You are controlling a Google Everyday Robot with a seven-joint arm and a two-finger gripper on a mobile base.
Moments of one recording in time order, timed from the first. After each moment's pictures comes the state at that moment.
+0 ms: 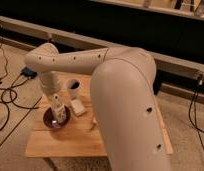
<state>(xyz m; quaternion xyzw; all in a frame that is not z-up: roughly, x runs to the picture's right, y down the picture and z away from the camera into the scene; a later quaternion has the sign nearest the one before) -0.222 0.065 0.729 -0.33 0.17 0.45 0.81</state>
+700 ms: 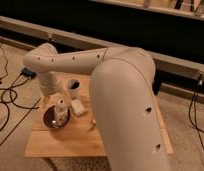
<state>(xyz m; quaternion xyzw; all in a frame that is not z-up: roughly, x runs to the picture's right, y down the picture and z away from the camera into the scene) -0.223 0.067 0.727 -0.33 0.17 0.45 0.81</state>
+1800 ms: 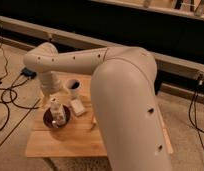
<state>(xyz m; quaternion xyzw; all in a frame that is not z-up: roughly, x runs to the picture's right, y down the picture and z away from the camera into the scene) -0.219 0.059 0.724 -0.33 0.16 0.46 0.81</state>
